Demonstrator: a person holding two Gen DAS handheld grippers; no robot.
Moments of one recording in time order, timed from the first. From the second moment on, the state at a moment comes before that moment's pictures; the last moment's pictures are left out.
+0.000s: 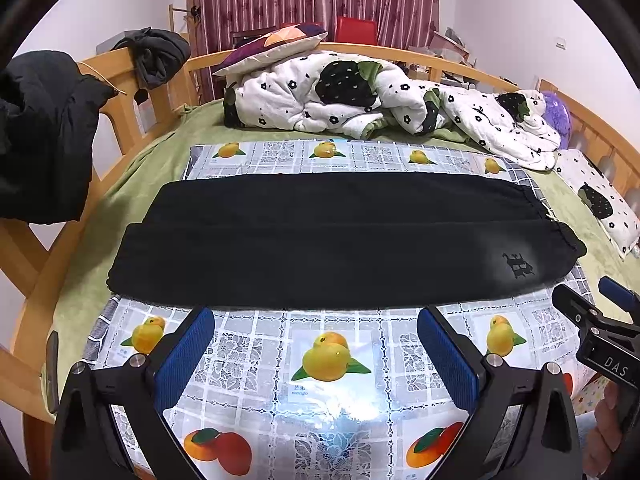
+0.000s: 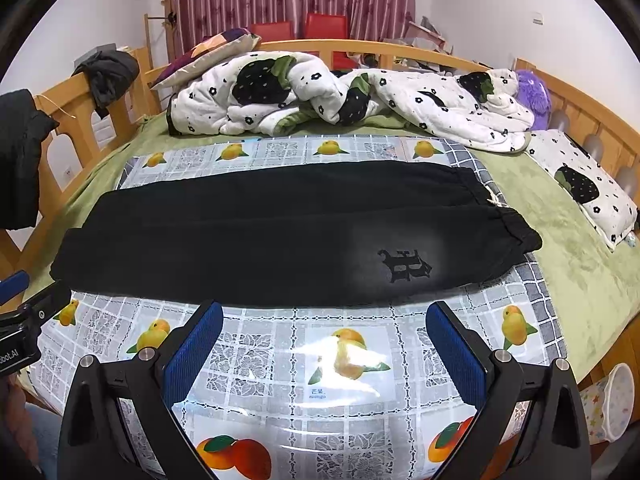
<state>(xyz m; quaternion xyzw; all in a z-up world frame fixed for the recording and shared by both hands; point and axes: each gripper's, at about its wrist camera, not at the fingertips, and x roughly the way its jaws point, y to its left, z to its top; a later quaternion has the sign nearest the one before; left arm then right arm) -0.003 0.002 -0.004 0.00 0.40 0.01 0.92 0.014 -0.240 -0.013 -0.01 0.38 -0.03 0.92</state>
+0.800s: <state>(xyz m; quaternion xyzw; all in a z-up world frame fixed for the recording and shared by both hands) -0.004 0.005 -0.003 -0.01 0.40 0.01 0.92 0.014 -0.240 -0.011 -0.02 0.38 -0.03 0.92</state>
